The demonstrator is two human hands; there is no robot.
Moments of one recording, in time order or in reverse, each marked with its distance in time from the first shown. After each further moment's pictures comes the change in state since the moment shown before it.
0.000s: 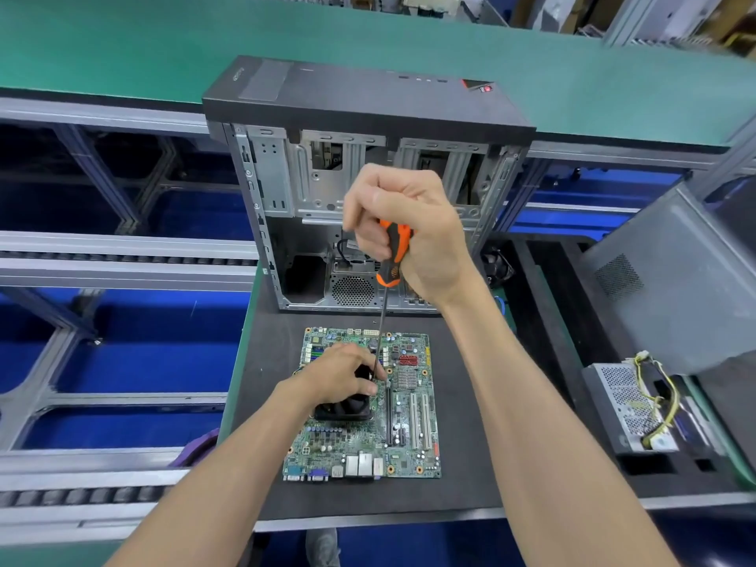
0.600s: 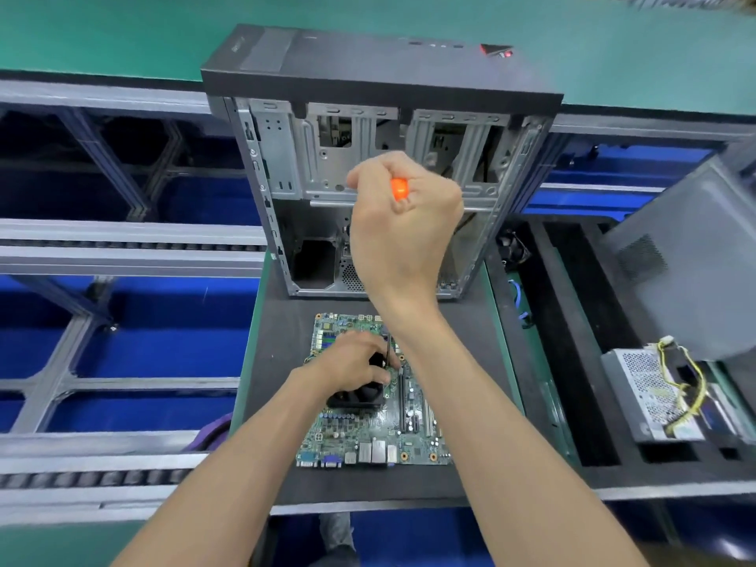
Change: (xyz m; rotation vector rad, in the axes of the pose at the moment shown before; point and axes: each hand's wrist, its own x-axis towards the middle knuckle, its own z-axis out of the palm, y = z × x) left_hand 0.003 0.004 0.003 0.040 0.050 0.075; right_hand 0.002 0.026 0.052 -0.452 0.820 -0.123
